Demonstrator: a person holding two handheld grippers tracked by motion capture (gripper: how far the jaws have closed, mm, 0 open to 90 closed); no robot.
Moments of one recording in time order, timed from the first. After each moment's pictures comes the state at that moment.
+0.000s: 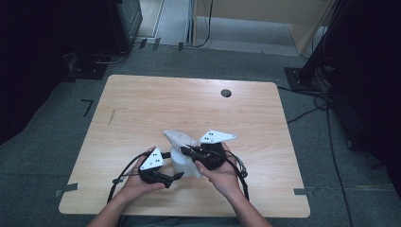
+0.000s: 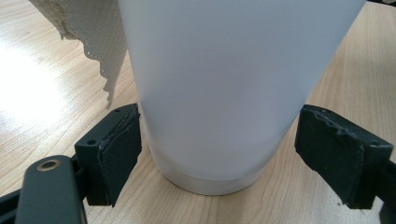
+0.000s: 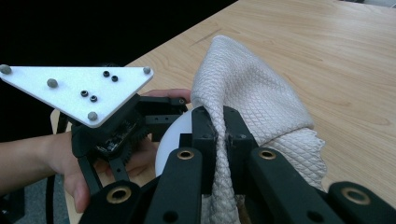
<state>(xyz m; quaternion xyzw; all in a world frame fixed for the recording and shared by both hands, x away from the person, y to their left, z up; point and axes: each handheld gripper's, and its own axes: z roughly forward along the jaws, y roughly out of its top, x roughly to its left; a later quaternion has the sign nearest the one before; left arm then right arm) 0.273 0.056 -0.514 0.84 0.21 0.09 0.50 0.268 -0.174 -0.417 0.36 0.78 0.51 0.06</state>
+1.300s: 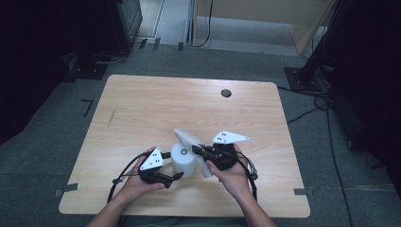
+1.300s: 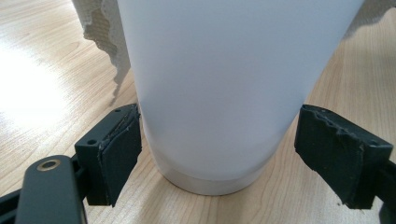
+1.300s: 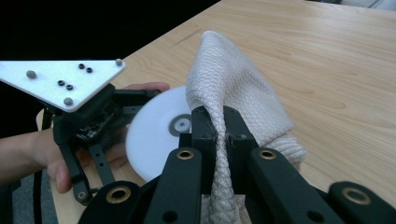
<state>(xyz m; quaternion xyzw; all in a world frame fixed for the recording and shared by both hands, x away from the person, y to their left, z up) 0.273 0.057 -0.514 0.84 0.20 0.09 0.50 0.265 -0.206 -0.419 0.38 0.76 0.51 0.08</state>
